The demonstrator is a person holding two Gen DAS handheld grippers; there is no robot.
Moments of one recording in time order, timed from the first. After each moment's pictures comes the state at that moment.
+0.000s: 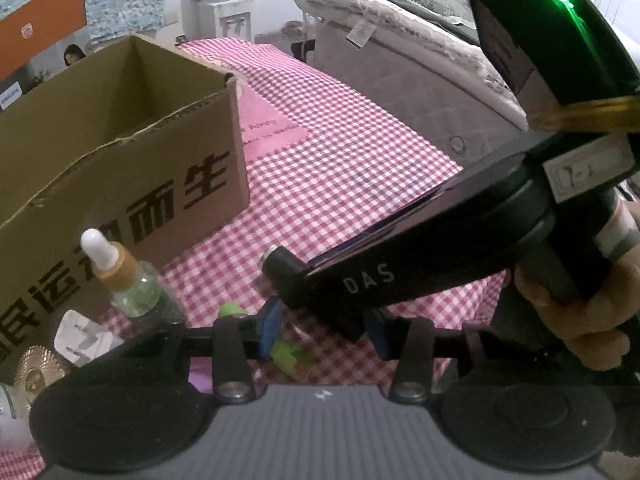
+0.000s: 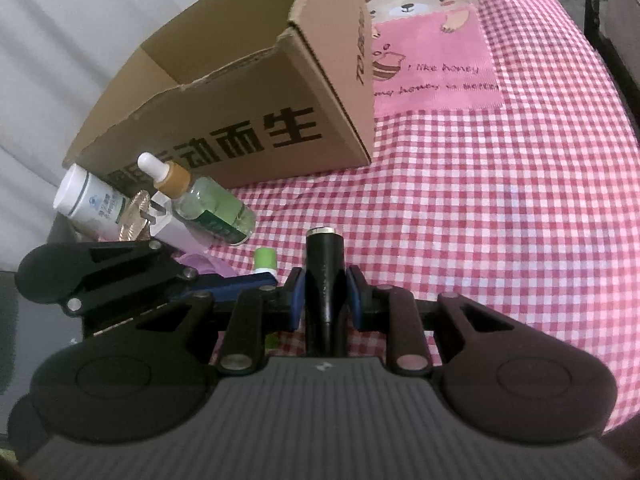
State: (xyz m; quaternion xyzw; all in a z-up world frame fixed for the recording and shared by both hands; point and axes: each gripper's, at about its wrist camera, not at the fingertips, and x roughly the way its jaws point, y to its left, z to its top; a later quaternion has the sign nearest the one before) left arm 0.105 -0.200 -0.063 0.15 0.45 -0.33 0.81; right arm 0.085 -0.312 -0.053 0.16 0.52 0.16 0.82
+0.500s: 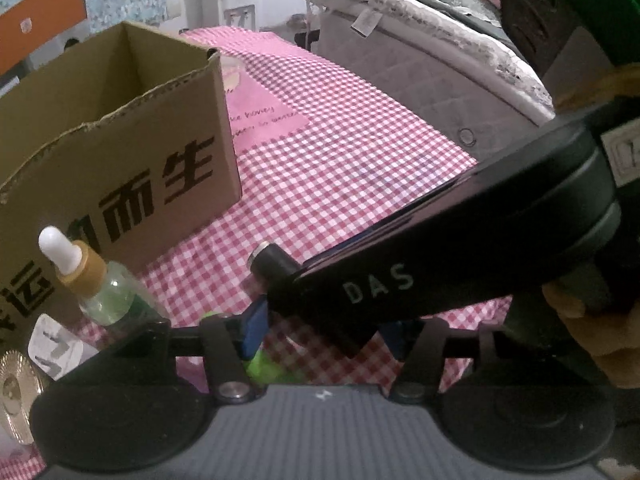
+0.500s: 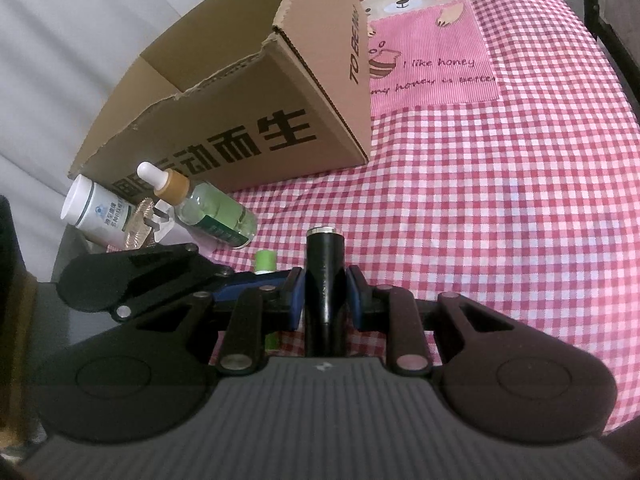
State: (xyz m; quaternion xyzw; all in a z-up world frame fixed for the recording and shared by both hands) left arm 0.111 -0.216 -0.085 0.16 0.45 -0.32 0.82; right arm 0.084 -0.315 -0.053 0.18 0.52 0.17 0.82
